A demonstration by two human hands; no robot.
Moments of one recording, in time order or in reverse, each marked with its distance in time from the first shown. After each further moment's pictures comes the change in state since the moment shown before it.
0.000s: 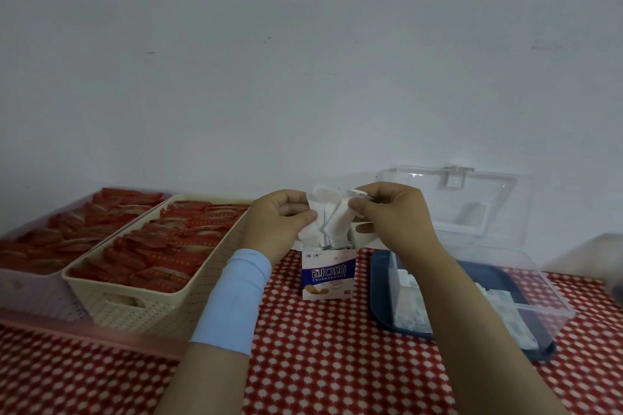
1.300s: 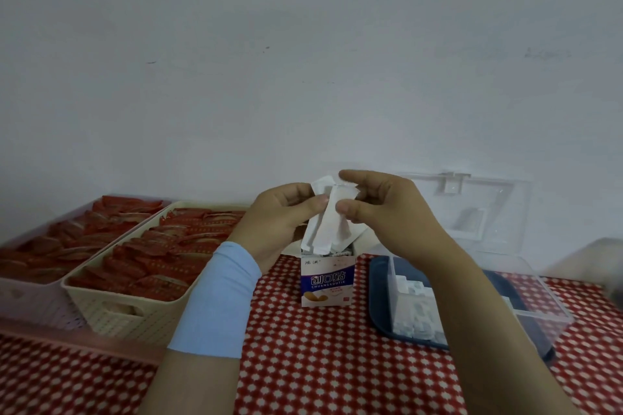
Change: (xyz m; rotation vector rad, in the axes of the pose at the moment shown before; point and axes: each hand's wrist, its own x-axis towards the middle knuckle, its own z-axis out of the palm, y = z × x) left_hand -0.013 0.042 -0.006 -0.217 -0.293 -0.038; right_hand -0.009 -0.029 -0.010 -0.100 -0.205 -0.161
